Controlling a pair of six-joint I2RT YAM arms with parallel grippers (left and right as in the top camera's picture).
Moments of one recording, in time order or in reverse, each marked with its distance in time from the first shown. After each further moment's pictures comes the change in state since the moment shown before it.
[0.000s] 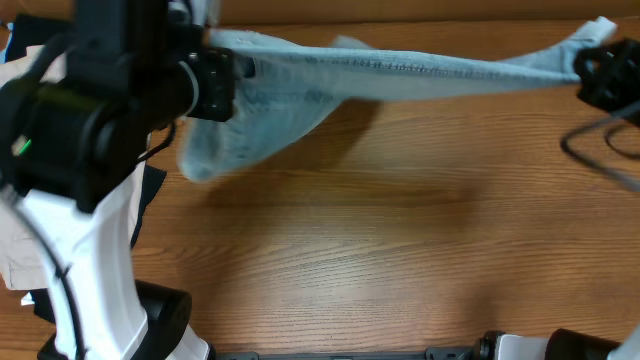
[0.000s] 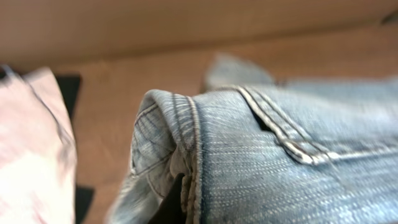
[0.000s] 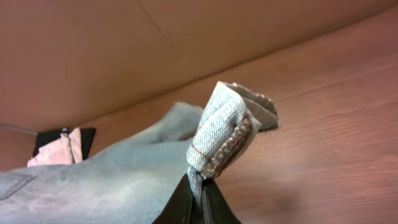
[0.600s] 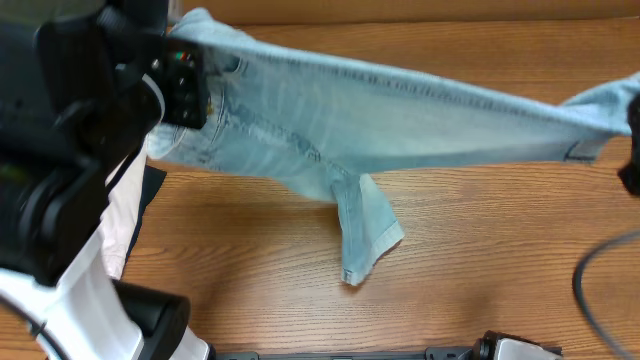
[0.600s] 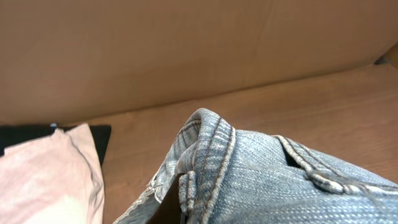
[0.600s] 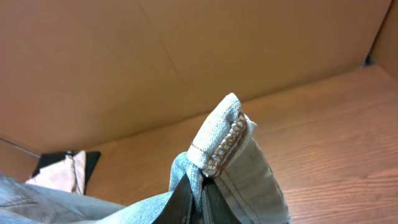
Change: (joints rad) left arm 0.000 -0.010 0.137 0.037 -0.046 0.071; right arm -0.001 -0.103 0.221 -0.121 0.065 -0.007
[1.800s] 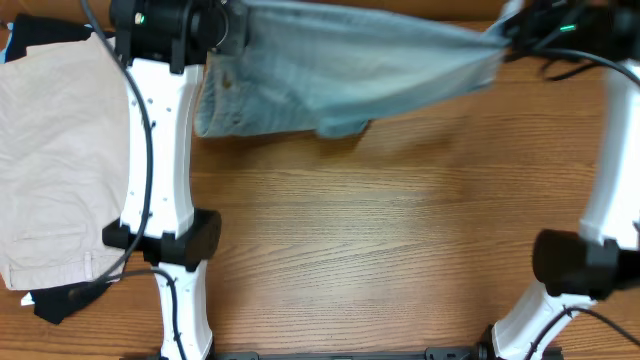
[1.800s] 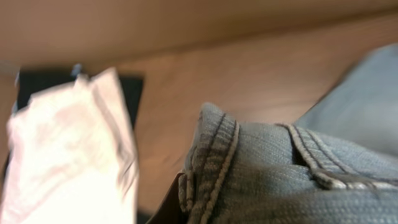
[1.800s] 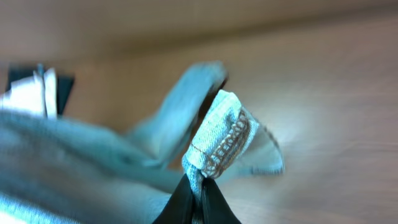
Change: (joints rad) left arm 0.055 0.450 -0.016 0.071 -0.224 0.031; right arm 0.125 0.563 -0.195 0.249 -0.145 -0.175
